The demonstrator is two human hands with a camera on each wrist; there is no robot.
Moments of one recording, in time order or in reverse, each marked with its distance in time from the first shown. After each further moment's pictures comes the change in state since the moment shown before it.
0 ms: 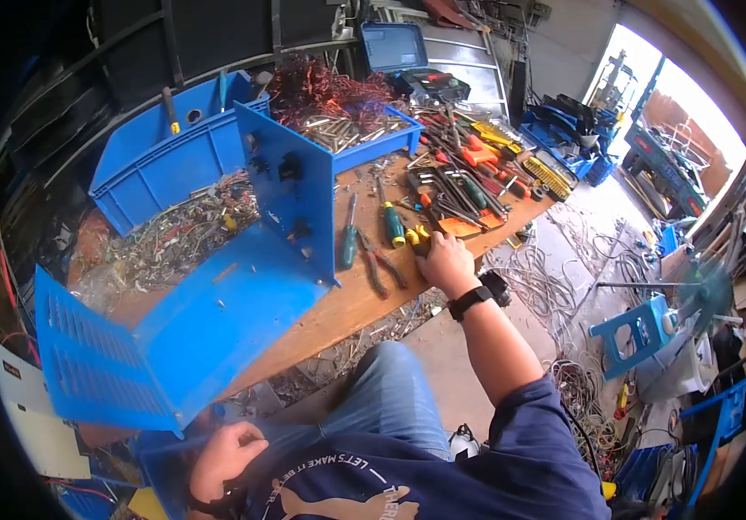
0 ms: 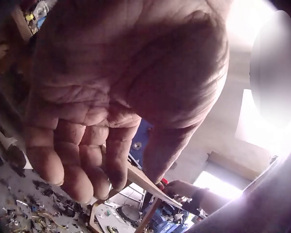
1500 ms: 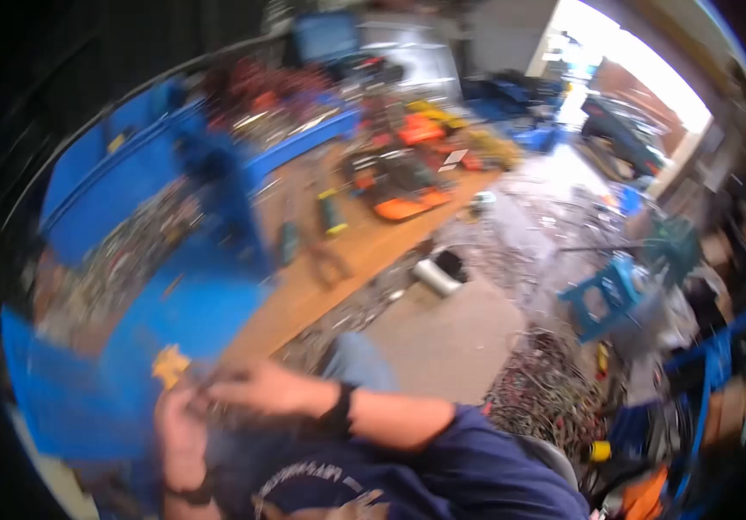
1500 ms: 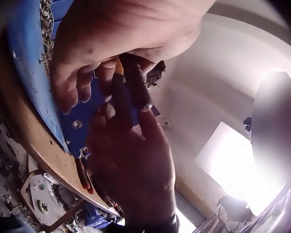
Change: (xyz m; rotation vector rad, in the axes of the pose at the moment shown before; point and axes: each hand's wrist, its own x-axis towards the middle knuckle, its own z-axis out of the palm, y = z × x) left_hand 0.049 0.059 -0.005 -1.106 0.172 0.317; right_hand -0.153 -0.168 -0.016 1.431 -0.959 -0.282
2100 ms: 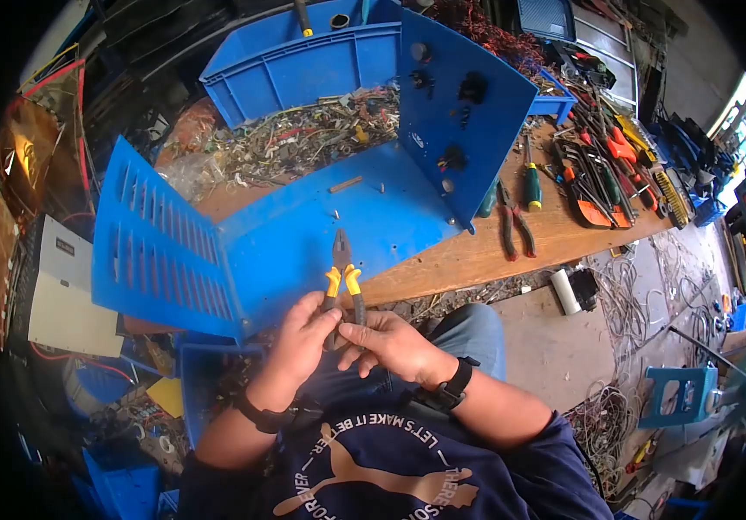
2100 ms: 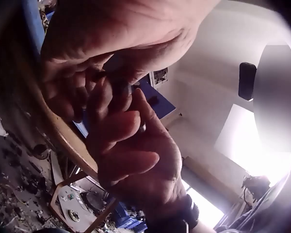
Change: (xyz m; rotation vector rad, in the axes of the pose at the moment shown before) left_hand -0.018 -0.021 -0.026 0.343 0.163 -0.016; right_hand 0.022 0.039 0.030 0.360 -0.229 0.211
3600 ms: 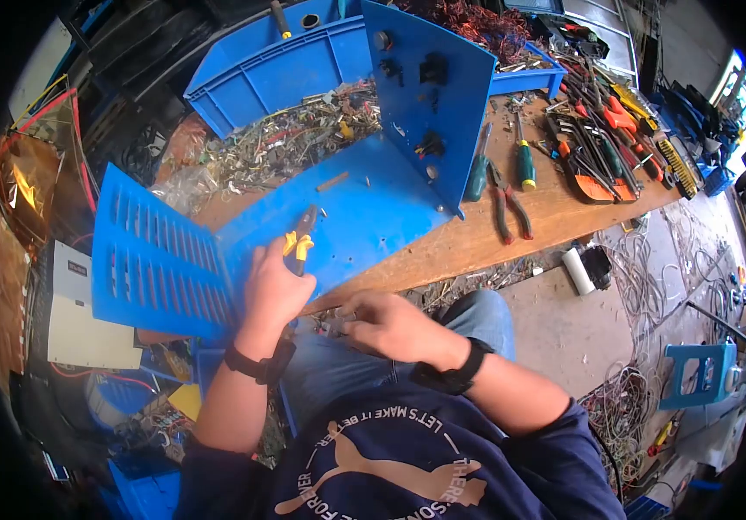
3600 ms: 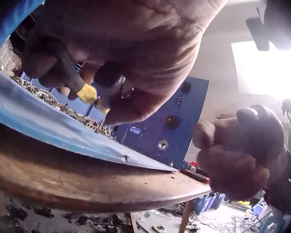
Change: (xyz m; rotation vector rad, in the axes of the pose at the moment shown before) left_hand 0.049 0.042 -0.001 1.219 0.411 0.076; right_hand -0.009 -0.015 -0.016 -0.629 0.167 -0.286
